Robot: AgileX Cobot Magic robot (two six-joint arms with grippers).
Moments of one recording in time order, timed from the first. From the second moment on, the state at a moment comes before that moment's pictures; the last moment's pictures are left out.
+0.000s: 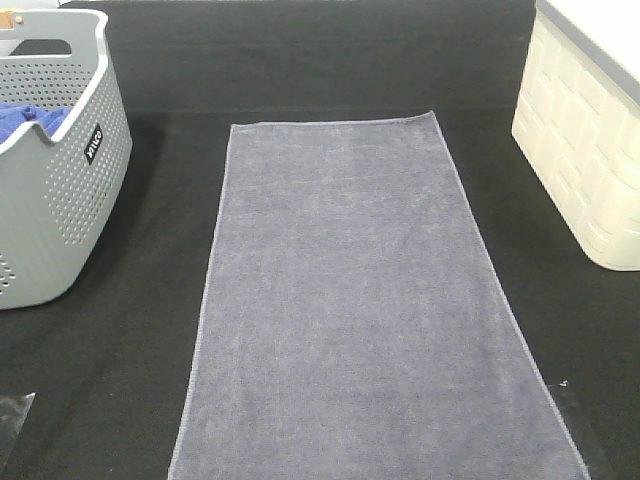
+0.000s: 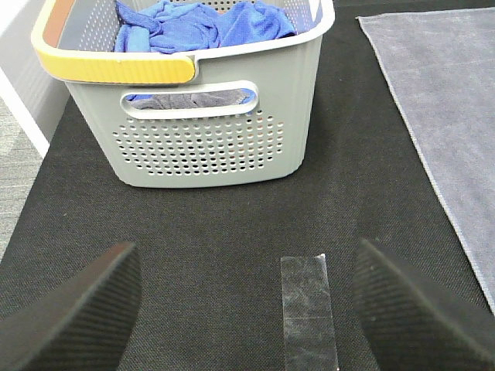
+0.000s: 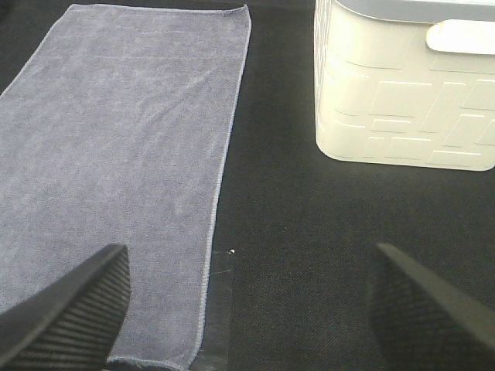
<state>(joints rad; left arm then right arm) 0.03 -0.01 -0.50 0.00 1.05 0.02 -0.07 -0.01 -0.51 0.23 1.08 -0.20</state>
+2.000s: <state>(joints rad) 0.03 -0.01 -0.50 0.00 1.05 0.02 0.01 -0.01 -0.51 0.04 1.07 -0.04</state>
